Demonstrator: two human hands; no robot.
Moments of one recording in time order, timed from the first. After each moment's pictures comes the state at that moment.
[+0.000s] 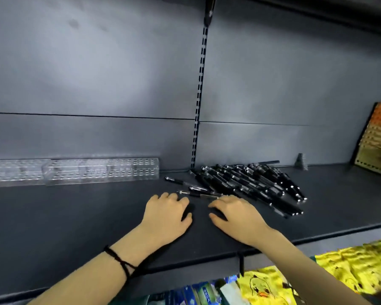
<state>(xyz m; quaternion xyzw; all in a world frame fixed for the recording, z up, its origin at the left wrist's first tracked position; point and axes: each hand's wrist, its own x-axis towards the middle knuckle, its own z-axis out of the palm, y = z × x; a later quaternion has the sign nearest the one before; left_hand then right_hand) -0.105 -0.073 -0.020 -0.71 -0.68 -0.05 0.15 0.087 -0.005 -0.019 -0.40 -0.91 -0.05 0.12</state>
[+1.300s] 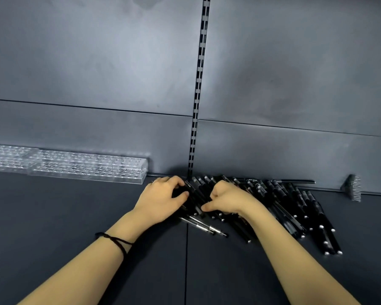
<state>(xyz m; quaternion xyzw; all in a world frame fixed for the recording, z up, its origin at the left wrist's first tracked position) -0.087 0.052 -0.020 -0.58 -0.76 -0.29 -0.01 0.077 0.149 0.020 -0.40 -0.87 0.27 0.02</state>
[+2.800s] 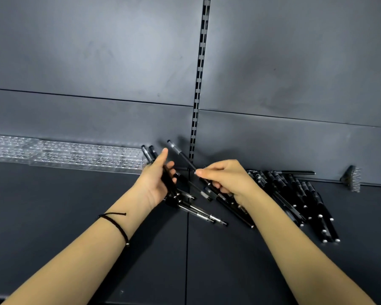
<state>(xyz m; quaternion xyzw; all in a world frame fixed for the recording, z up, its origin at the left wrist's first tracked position) -0.083 0.063 0.003 -0.13 -0.48 -0.75 -0.45 0.079 0.135 0.028 -0.37 -0.73 0.51 0.26</state>
